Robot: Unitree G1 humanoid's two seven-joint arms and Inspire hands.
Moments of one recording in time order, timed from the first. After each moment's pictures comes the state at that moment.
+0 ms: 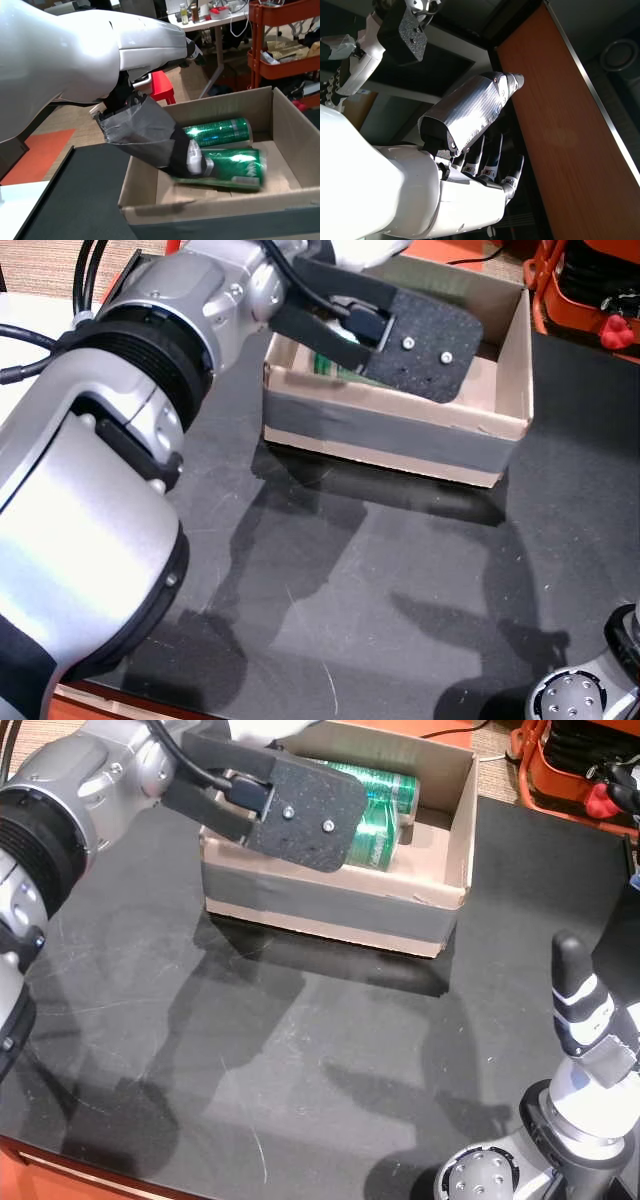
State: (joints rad) left arm -1.47 0.11 -0.58 1.40 0.83 -0.28 -0.14; right arm -0.34 0.13 -0.28 0.46 0.99 -1.25 1.02
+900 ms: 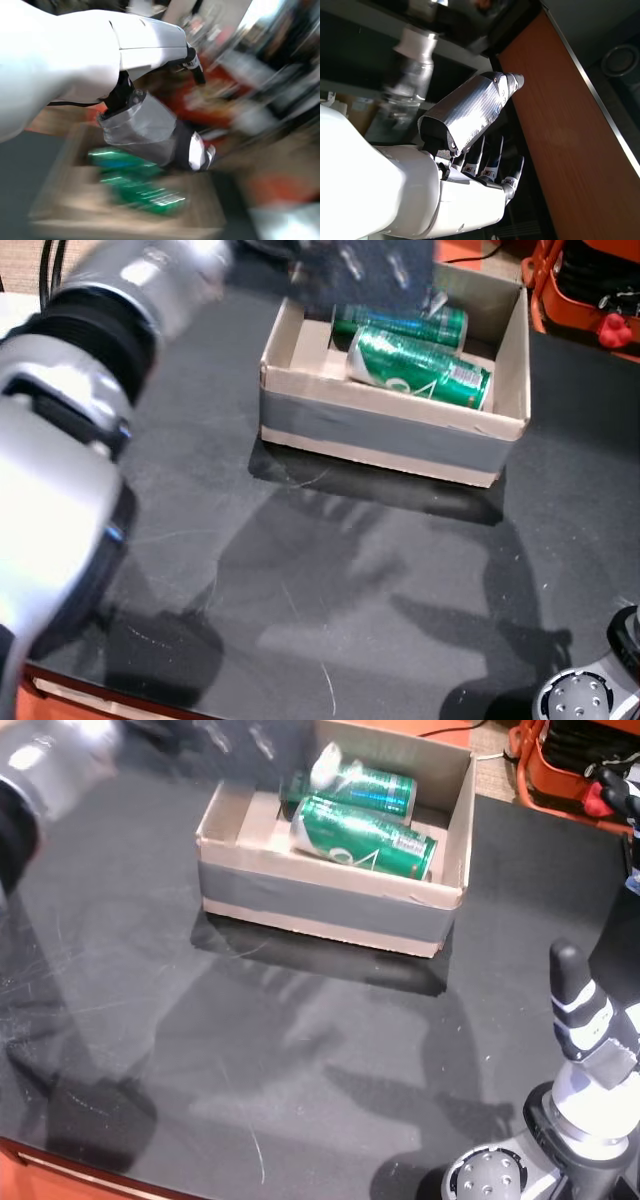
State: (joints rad) left arm -1.47 0.21 -0.05 1.36 0.24 -0.61 -0.48; right arm -0.35 0.12 -0.30 0.46 1.00 -1.19 1.07
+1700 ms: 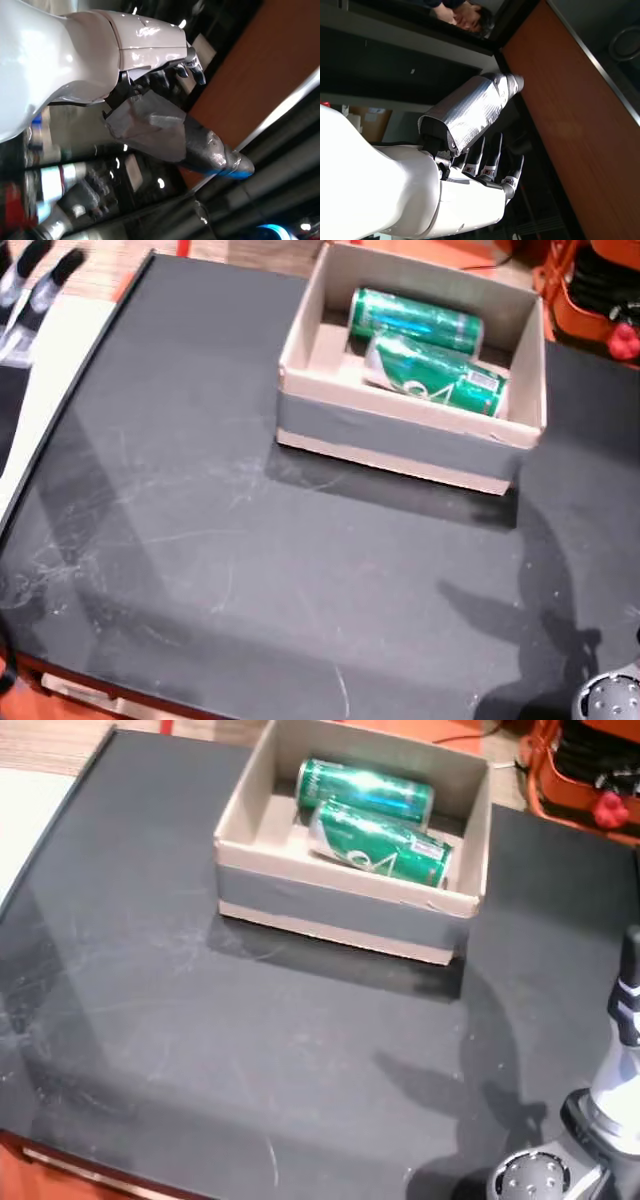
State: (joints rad) left arm -0.54 0.14 0.74 0.66 -0.95 -0.29 -1.59; right arm -0.36 0.08 -0.49 0.49 1.00 -0.97 1.10
